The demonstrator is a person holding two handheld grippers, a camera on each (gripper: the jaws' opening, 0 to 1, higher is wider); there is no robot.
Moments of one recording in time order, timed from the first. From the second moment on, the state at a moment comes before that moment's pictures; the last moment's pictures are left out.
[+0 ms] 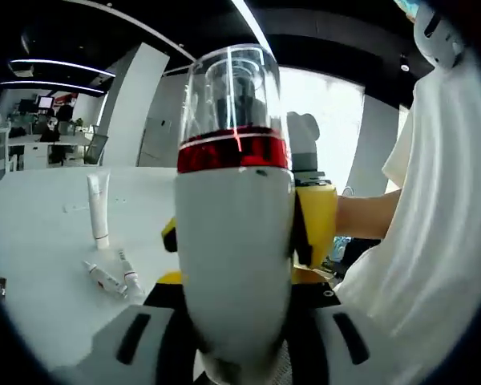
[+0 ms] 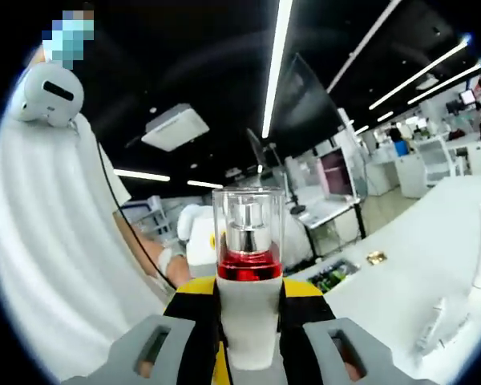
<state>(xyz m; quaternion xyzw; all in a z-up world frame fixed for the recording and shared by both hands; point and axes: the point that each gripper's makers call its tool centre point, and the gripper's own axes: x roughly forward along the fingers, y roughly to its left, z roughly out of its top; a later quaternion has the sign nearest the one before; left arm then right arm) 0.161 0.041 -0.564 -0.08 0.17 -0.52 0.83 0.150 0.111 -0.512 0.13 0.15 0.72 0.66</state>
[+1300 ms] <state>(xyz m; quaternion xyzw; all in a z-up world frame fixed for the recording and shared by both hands) 0.247 0.106 -0.585 -0.02 0.22 -0.25 0.94 0.231 0.131 -0.551 0.10 0.21 0.51 0.82</state>
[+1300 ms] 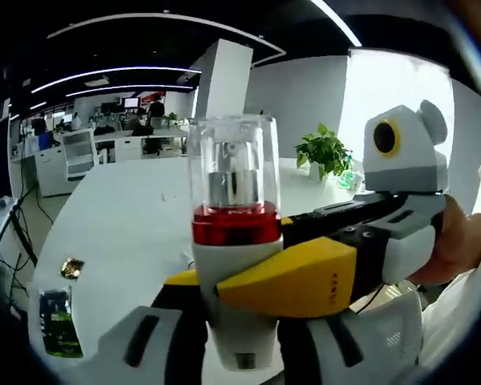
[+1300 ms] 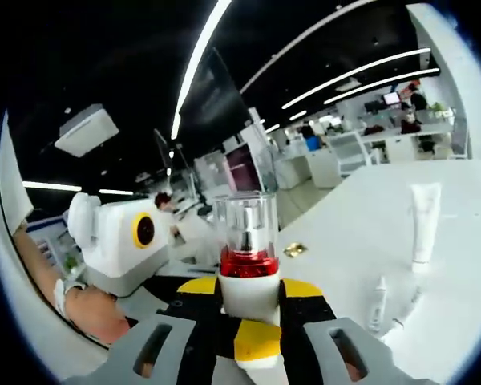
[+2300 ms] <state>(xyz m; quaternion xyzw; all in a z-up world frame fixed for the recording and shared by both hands) 0.225 0.143 -0.623 0.15 0.19 -0.28 0.93 0.252 0.088 -0.565 0.11 0.21 0.45 0.86</state>
